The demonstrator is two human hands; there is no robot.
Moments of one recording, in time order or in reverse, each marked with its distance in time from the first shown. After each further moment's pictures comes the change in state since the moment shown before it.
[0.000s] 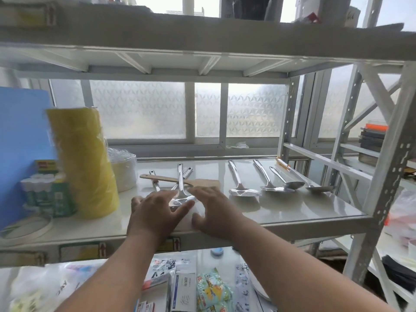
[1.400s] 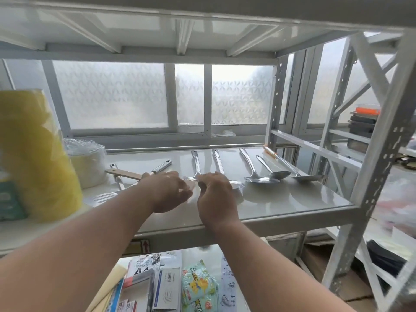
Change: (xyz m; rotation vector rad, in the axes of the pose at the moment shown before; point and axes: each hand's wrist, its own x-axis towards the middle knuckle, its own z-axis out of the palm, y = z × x) left_hand 0.076 0.067 0.010 0.303 -0.560 0.223; right_hand -0.004 0.032 -0.008 0.103 0.487 0.337
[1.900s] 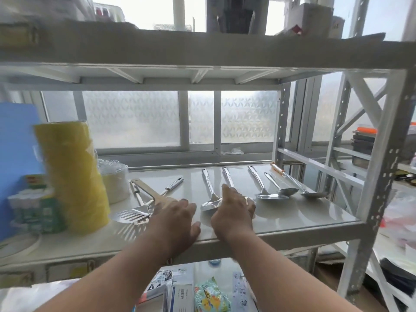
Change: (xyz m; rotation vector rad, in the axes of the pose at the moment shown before) left_hand -0.067 0.007 0.021 0.059 0.257 -0.001; right_hand -0.001 -0.013 -0.003 -0.264 -0.203 0.199
